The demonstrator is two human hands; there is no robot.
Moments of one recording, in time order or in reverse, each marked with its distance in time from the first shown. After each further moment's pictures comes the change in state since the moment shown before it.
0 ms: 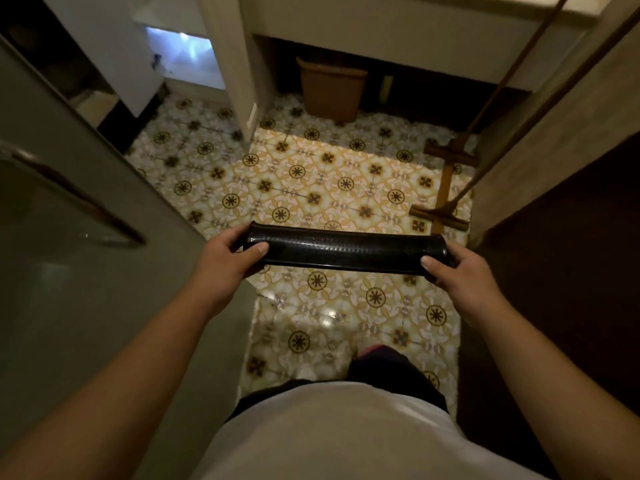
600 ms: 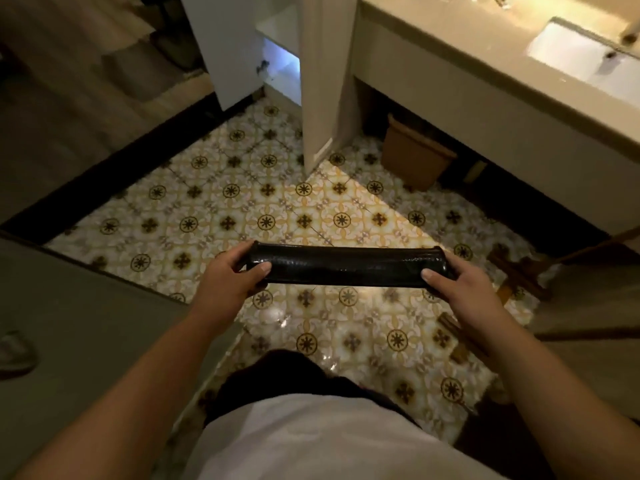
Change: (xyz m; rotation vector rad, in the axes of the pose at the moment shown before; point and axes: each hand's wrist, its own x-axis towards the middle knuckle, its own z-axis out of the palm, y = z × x) left_hand 0.187 0.076 0.068 -0.151 0.456 -0.062; right_hand 0.352 -0.137 0.009 -0.250 -0.433 -0.140
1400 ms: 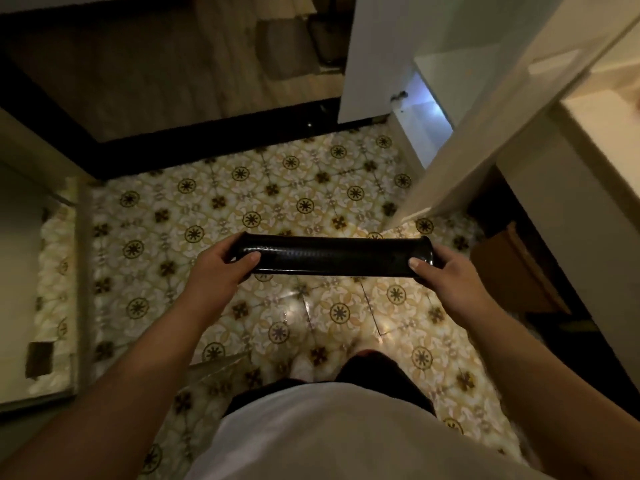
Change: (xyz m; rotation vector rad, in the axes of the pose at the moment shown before) left_hand 0.205 0.070 -0.110 -0.162 0.516 -0.078; right_hand 0.323 -0.191 0.186 -0.156 -0.514 -0.156
